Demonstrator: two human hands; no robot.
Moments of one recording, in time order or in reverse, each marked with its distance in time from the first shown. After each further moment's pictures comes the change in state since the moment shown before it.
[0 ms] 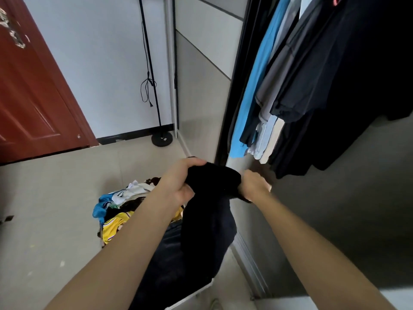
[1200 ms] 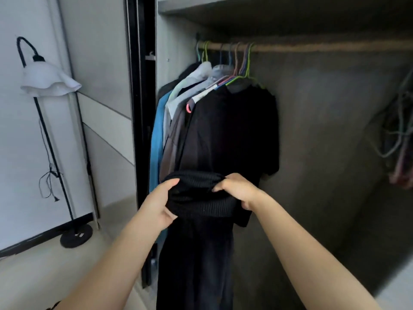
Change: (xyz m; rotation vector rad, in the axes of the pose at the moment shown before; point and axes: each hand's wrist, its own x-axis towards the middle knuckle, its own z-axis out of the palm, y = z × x) left_hand 0.050 0.034 0.236 0.070 -0.182 0.166; right_hand 0.005 0.146 -0.230 1.039 0.130 -0.020
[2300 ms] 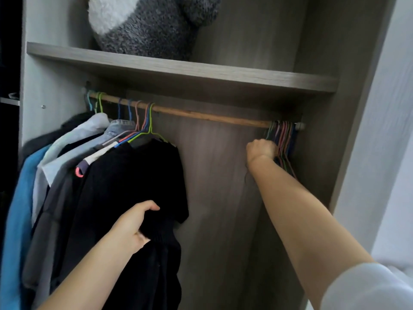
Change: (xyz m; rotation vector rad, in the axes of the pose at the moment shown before) left_hand 0.034 0.040 0.155 0.173 -0.408 -0.124; right_hand -0.074 -0.143 -0.236 -1.749 1.109 0.488
